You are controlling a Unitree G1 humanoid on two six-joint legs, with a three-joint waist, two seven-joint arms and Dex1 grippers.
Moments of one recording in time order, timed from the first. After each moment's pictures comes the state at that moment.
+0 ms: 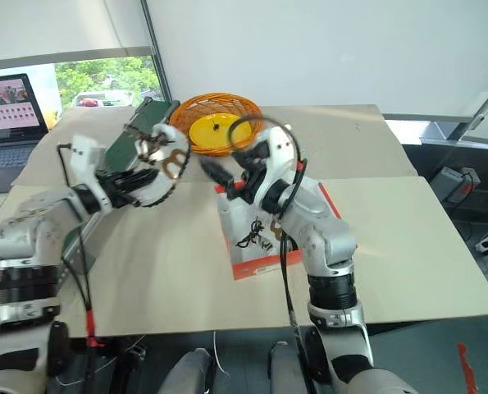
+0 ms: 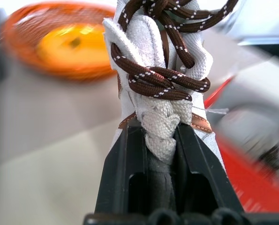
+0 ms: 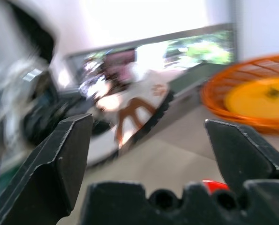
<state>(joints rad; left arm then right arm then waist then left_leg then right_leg) -0.62 0.48 0.21 0.02 -0.45 0.76 -0.65 -0.72 0.02 -0.17 -0.12 0.55 0.81 0.28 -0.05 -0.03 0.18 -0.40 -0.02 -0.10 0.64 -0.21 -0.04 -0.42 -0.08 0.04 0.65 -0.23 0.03</state>
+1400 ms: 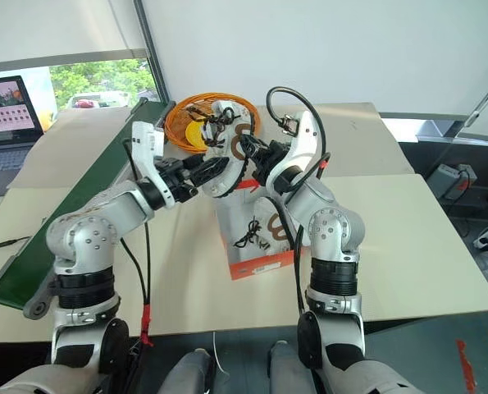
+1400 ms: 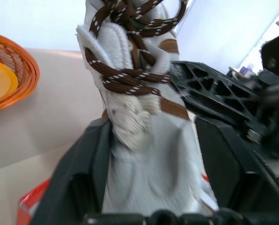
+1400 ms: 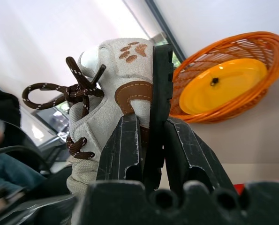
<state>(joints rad) -0.64 0.28 0.24 -0.25 -0.70 1.01 -0.39 -0.77 0.00 -0.23 -0.07 0.66 0.83 0.07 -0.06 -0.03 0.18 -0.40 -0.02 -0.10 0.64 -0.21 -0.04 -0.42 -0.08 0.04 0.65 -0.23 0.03</state>
